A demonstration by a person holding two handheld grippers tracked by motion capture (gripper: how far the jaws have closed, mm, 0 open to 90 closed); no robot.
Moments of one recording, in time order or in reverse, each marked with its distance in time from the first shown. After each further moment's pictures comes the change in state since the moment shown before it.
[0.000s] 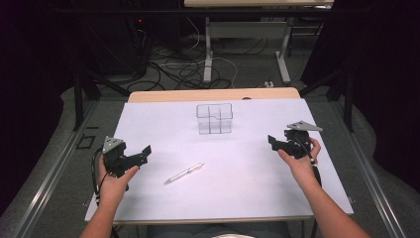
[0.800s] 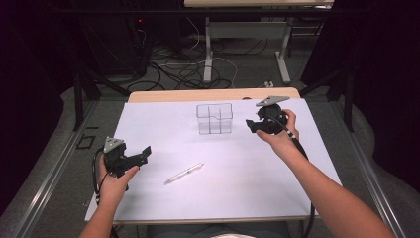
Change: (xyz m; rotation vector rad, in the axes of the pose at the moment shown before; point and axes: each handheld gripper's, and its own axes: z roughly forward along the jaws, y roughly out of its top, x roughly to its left) left arm 0.003 -0.002 0.004 0.027 0.004 0.015; right arm 0.058 0.087 0.016 0.117 0.080 -0.252
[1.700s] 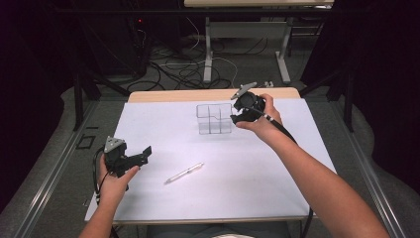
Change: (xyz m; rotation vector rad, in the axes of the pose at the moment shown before) left arm -0.001 0.000 0.001 -0.003 -0.006 0.006; right arm 0.025 0.051 0.031 0.125 0.027 -0.282
